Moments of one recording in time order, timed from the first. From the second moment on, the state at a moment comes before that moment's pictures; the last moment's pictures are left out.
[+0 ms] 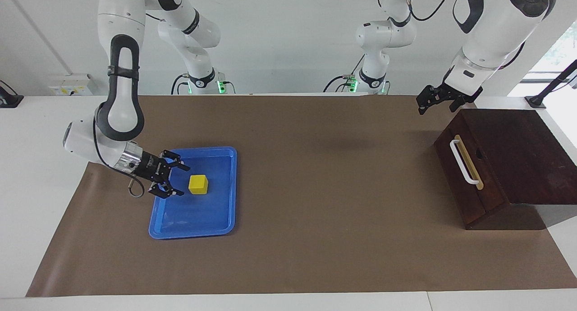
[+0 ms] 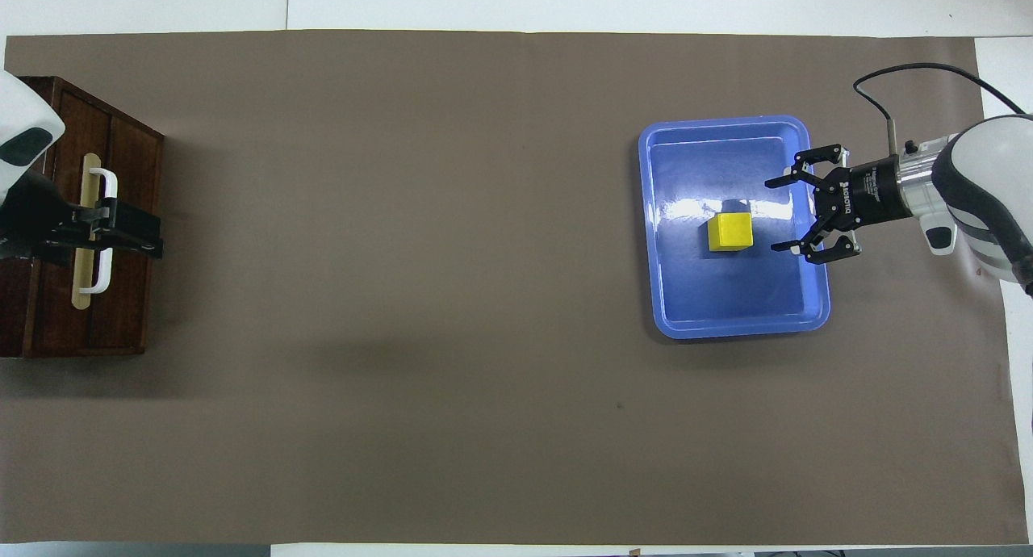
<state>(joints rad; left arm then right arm) 0.00 0.00 -0.10 -1.62 0.01 1.50 -0.11 -0.16 0.37 -0.01 -1.91 0.82 2.00 0.99</state>
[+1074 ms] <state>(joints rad) -0.01 0.00 -0.11 -1.62 0.01 1.50 -0.11 -0.14 0.38 -0.01 -1.96 0.85 2.09 0.97</state>
